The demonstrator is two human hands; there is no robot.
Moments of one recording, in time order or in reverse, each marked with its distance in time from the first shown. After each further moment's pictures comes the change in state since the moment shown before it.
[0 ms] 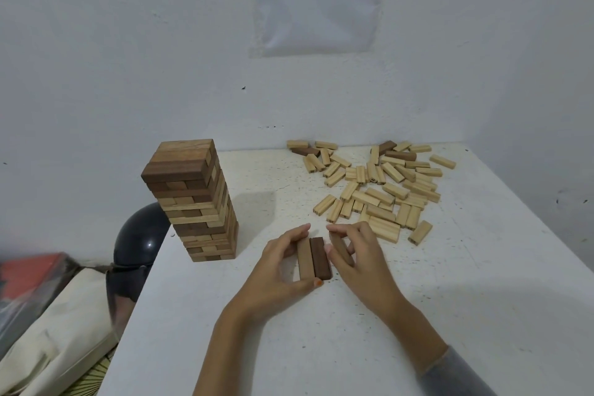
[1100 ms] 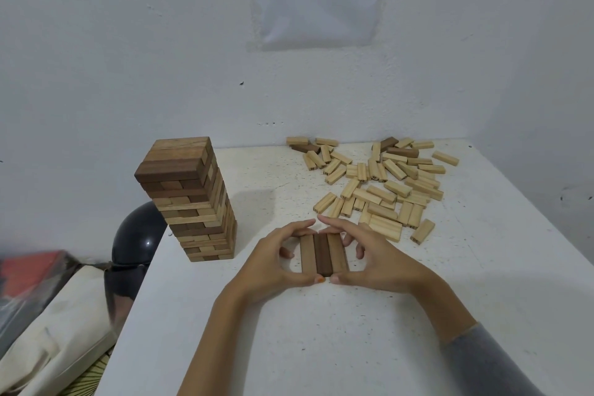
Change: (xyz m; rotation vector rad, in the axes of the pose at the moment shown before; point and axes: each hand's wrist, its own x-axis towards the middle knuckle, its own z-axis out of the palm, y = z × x) left_hand 0.027 -0.004 -0.014 0.167 -0.087 0.127; right_hand 0.024 0.007 -0.041 0.002 -0.535 -0.002
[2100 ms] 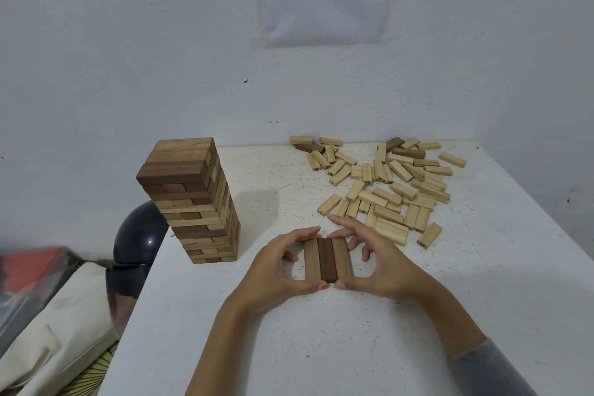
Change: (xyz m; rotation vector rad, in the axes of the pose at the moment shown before) left_hand -0.004 -0.006 0.004 0.002 0.024 0.019; right_hand -0.001 0.008 0.005 0.043 0.079 -0.076
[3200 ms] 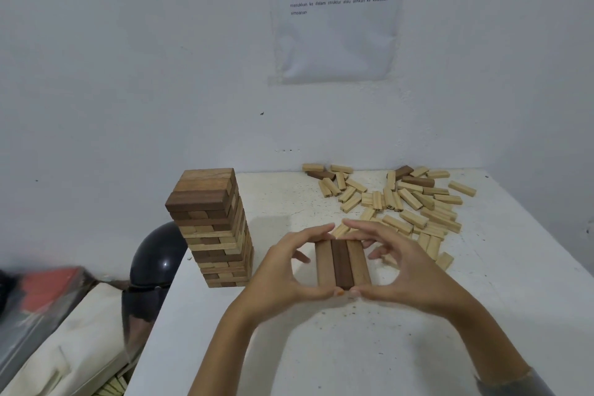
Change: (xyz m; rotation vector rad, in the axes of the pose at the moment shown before) left_hand 0.003 0.052 -0.031 0.008 0.040 0.108; right_hand -0.004 -0.047 -0.035 0.005 0.088 -0.102
